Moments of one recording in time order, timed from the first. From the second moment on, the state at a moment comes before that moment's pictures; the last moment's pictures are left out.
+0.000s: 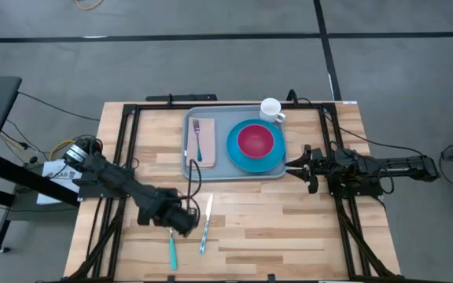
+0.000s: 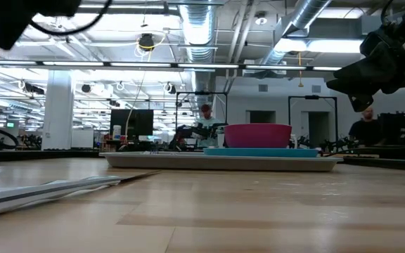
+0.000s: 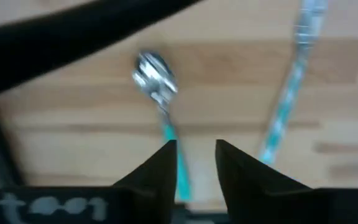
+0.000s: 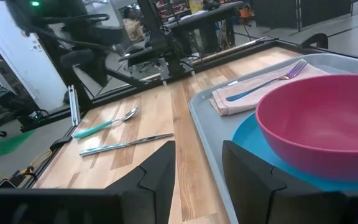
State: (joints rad) left arm -0.54 1.67 1.39 -1.21 0.07 -2.09; right arm 0.00 0.15 0.01 0.01 0.00 0.28
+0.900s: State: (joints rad) left arm -0.67 1.95 1.39 -1.09 0.15 -2.27; right arm 0.00 0.15 0.01 0.01 0.00 0.28
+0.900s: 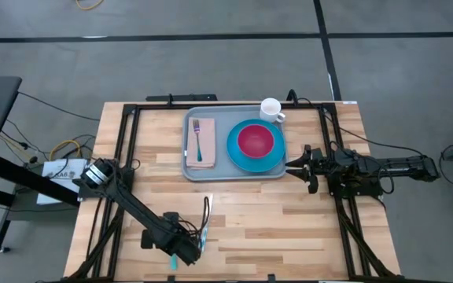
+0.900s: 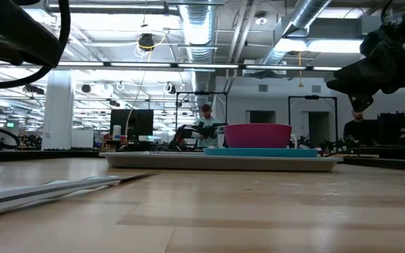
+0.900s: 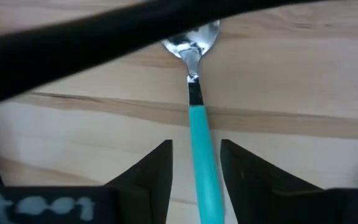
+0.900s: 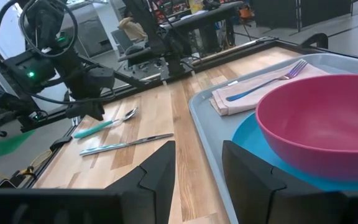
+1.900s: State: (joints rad) left arm -0.68 1.94 1.19 -0.82 0.21 -2.30; right arm 0.00 0.15 0.01 0.01 0.00 0.28
